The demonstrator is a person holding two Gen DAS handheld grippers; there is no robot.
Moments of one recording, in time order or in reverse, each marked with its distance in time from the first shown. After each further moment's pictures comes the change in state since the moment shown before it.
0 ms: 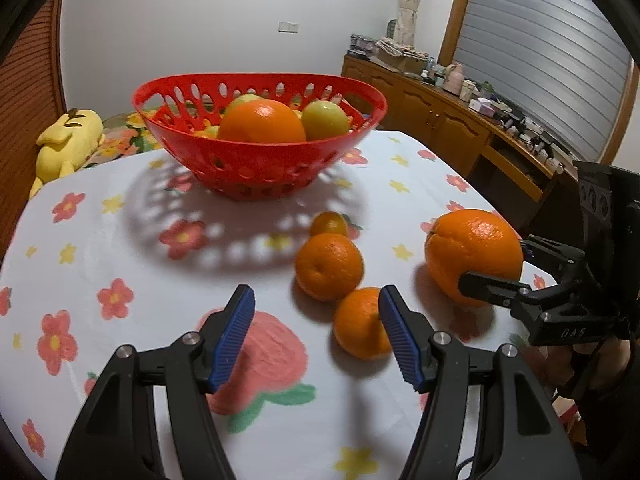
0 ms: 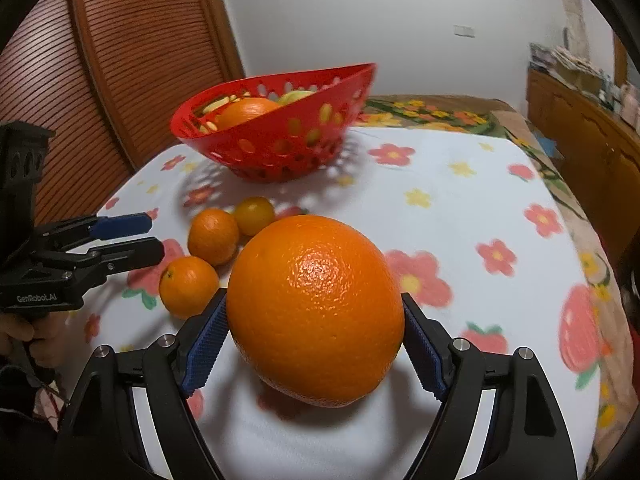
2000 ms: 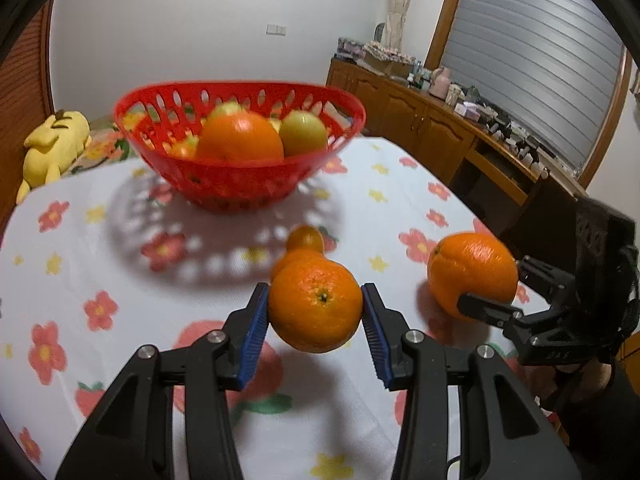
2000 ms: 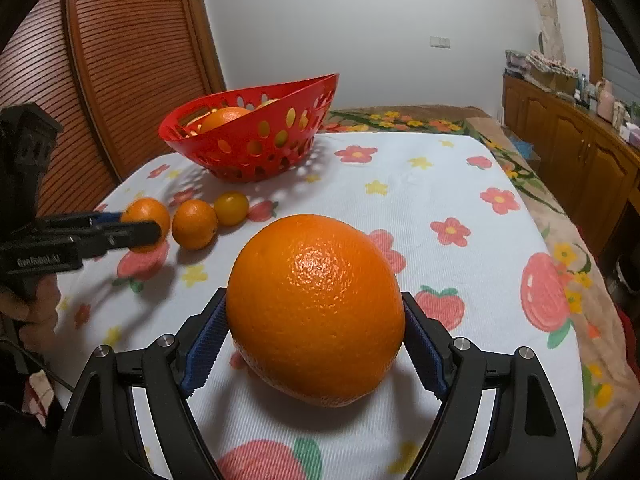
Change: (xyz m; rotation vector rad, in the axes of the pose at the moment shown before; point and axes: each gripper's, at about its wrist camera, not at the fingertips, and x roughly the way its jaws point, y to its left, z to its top) left arm -0.010 -0.004 0.014 0.007 -0.021 -0.052; right arm -0.024 -0.010 -0.022 0.024 -0.060 -0.057
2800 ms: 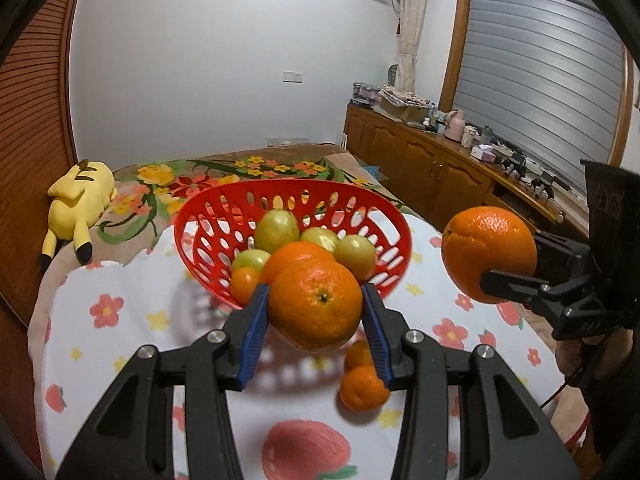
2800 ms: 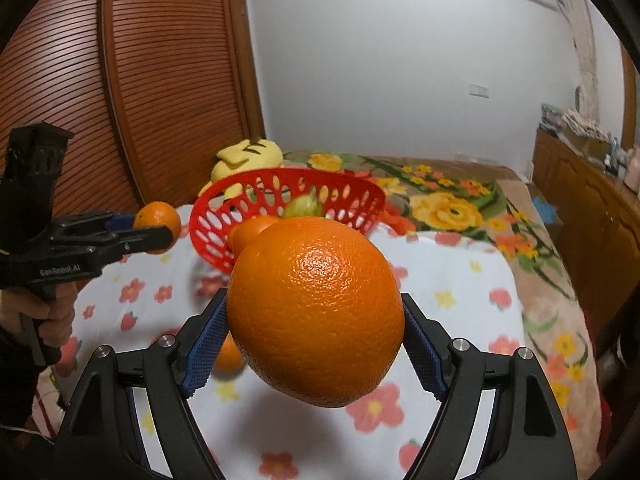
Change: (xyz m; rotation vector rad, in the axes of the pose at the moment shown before) left arm -0.030 0.039 0.076 0.021 -0.149 0.076; right arm -0.009 0.026 0.116 -0.153 -0.093 0.071
